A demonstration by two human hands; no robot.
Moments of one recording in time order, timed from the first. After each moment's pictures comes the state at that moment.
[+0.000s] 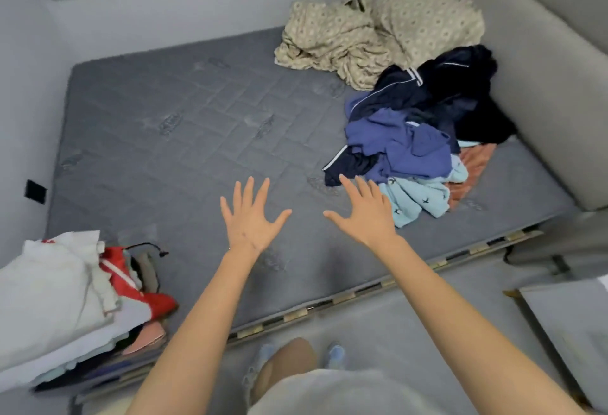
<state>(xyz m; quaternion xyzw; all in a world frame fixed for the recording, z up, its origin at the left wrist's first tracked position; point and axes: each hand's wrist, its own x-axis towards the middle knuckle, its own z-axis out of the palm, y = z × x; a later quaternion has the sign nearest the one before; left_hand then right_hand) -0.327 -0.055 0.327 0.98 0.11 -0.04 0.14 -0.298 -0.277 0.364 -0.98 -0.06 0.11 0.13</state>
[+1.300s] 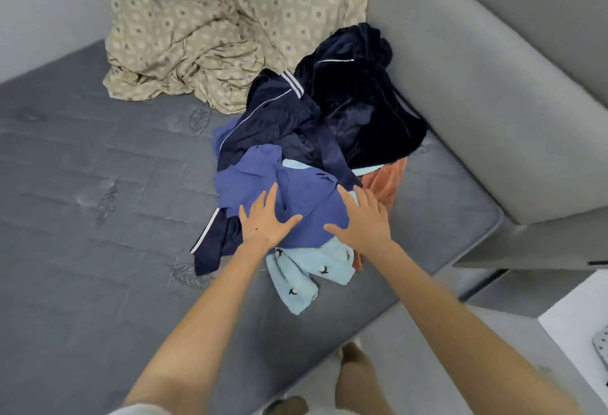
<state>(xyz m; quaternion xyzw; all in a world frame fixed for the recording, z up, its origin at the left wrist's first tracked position) 0.071 -0.469 0.200 0.95 -0.01 -0.24 0.18 0.024 -0.680 0.236 -0.97 0.06 0.21 0.14</state>
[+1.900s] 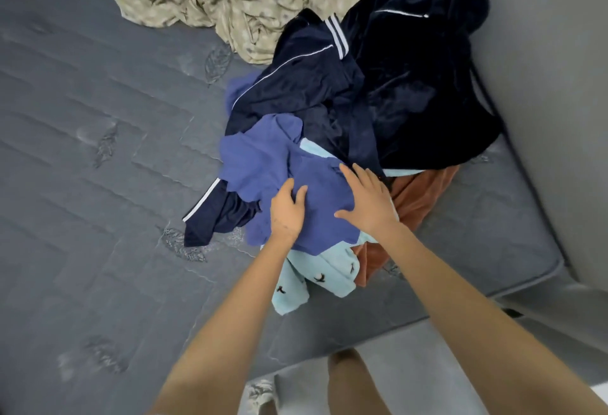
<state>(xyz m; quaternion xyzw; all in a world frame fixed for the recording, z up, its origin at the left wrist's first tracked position) 0.117 -0.540 0.114 0.85 0.23 -0.11 0.46 0.145 -0.710 0.118 -0.94 -0.07 0.29 0.17</state>
